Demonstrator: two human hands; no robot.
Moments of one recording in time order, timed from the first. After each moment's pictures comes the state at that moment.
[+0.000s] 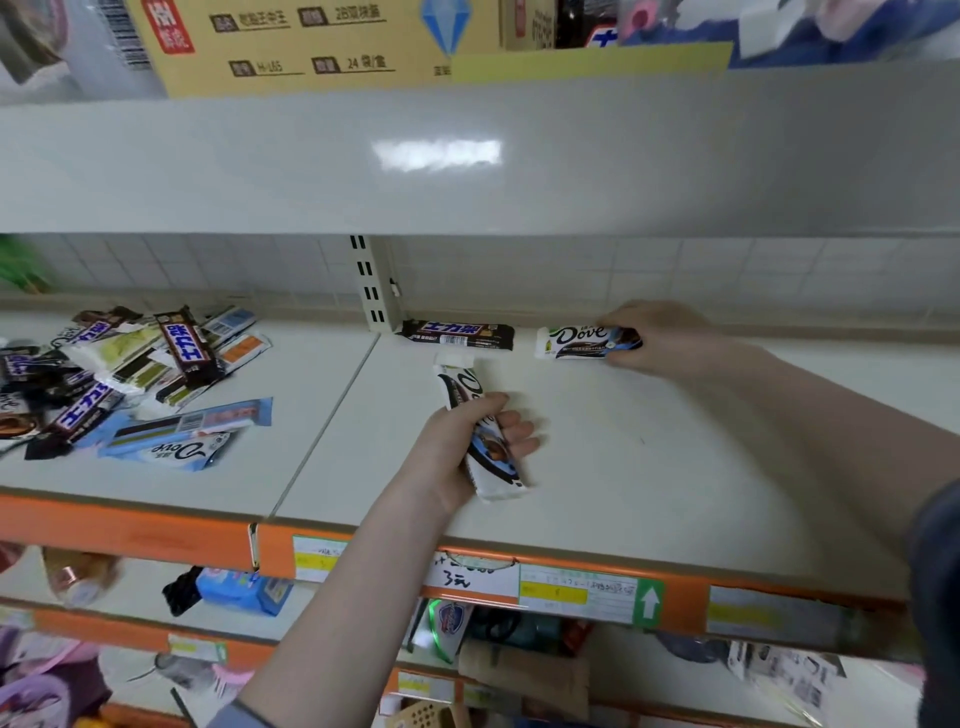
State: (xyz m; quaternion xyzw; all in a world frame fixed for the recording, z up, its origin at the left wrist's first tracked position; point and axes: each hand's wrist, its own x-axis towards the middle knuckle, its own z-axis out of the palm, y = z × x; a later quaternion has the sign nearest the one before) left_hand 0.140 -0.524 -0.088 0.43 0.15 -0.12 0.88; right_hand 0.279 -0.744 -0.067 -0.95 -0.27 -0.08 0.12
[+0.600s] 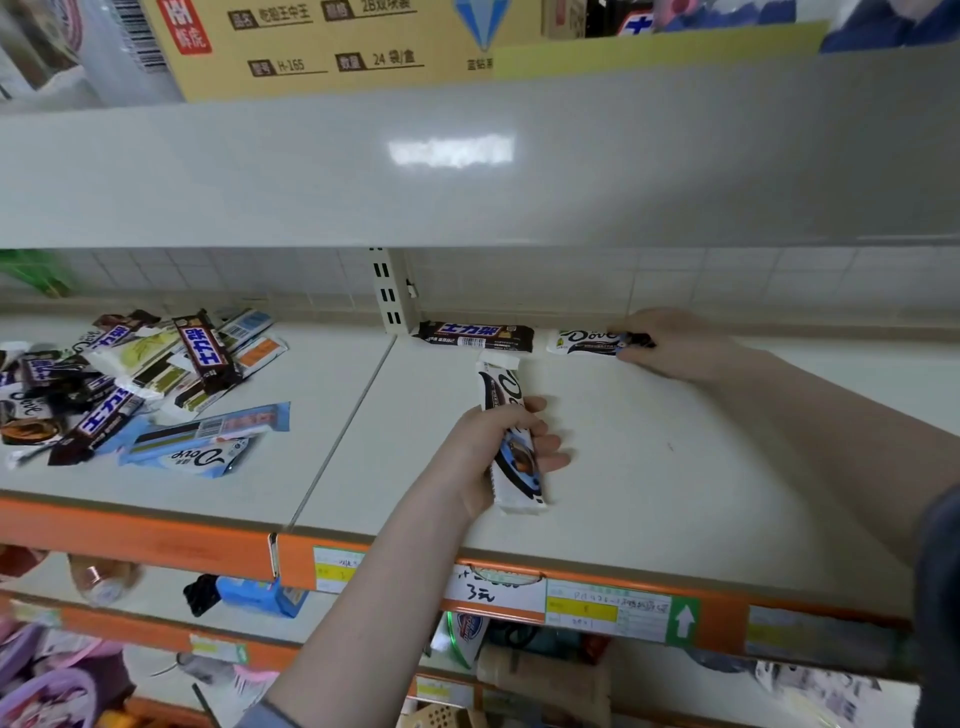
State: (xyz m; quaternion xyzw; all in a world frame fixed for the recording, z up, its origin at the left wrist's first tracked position) left_hand 0.136 -0.525 -0.075 0.51 0.13 -0.14 0.84; right_hand 0.296 -0.733 -0.078 -0.96 -0.27 -0.03 0.12
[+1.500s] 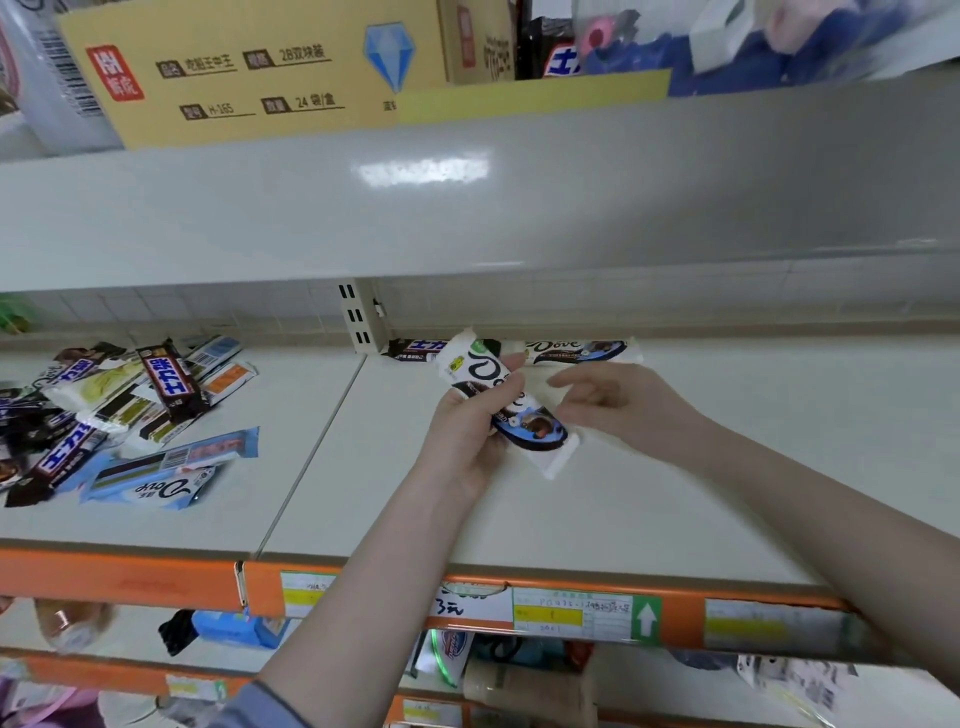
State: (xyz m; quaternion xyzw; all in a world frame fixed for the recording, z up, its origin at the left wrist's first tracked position) left_hand 0.152 -0.546 -0.066 0.51 0.06 -0.03 0.86; right_hand 0.184 -0.712 -0.067 -0.83 -0.20 0.06 0.51
